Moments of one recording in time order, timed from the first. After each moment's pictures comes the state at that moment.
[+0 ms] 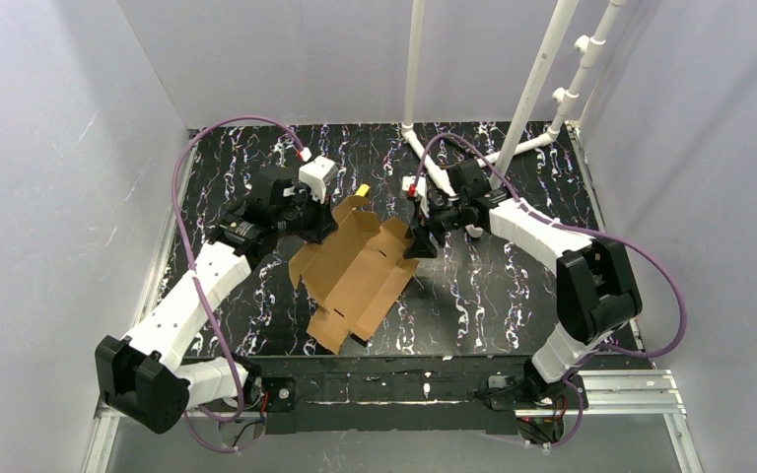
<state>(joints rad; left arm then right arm) -0.45 1.20 1.09 -0.52 0.29 -0.04 0.48 1.65 1.15 -0.44 -0.92 -0.59</state>
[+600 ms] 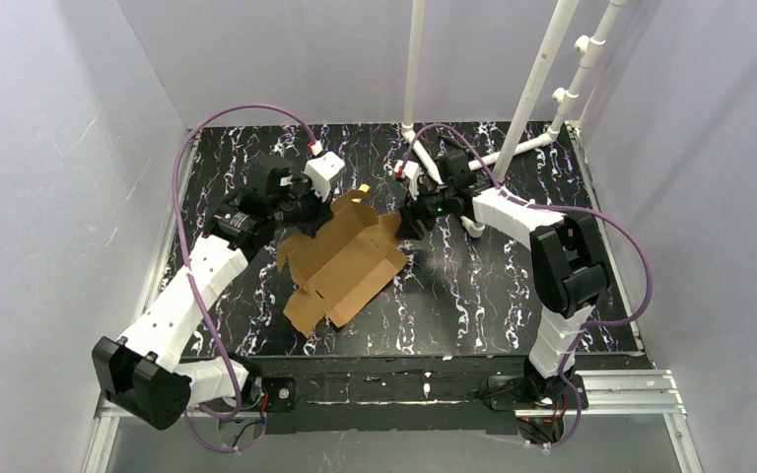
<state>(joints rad) -0.45 1.20 1.19 -0.60 0.30 0.25 0.48 1.84 1.29 -0.29 -0.74 -0.42</state>
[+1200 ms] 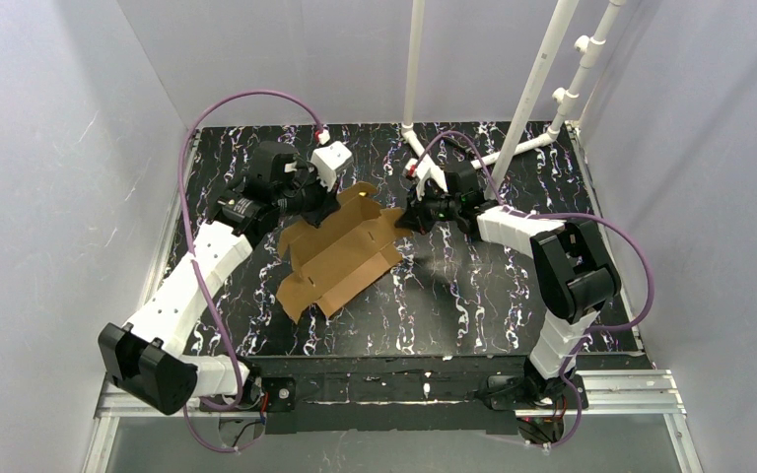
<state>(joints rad) -0.45 1.27 1.30 -0.63 0.34 0.29 0.47 1.79 1.08 0.13 -0.72 -0.17</state>
